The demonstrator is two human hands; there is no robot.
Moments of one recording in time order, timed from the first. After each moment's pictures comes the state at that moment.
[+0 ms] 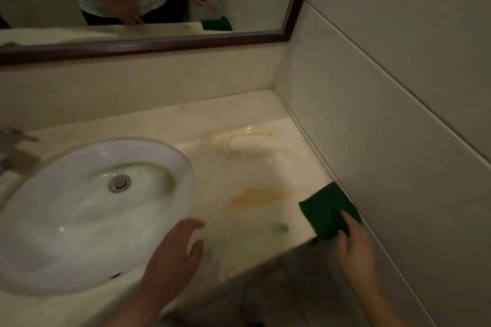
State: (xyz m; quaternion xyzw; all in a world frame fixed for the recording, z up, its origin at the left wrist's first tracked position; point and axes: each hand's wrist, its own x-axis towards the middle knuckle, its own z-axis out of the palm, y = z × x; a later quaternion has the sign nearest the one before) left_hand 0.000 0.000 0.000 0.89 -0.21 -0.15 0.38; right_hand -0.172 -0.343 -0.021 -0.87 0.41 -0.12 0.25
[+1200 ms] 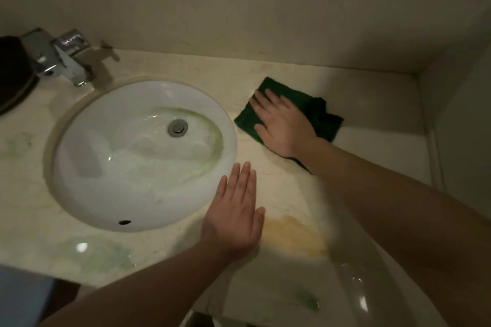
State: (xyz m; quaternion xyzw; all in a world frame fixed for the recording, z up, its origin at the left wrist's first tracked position) left_hand 0.055 -0.134 -0.076 0.99 -0.12 -0.09 0.07; right_hand 0.243 -0.278 -0.062 -0.95 -0.29 0.08 0.06
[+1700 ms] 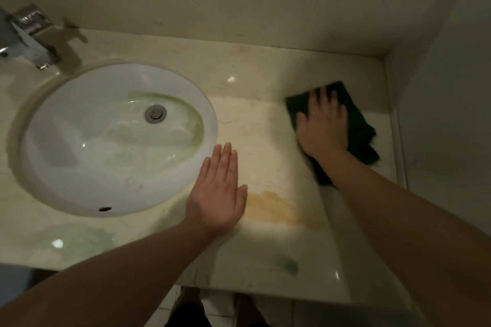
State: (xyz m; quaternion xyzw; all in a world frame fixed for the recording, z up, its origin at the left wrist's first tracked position) left_hand 0.054 -0.134 -0.072 0.98 -0.13 -0.09 0.08; right_hand 0.186 -0.362 -0.058 -1.00 0.04 0.07 0.05
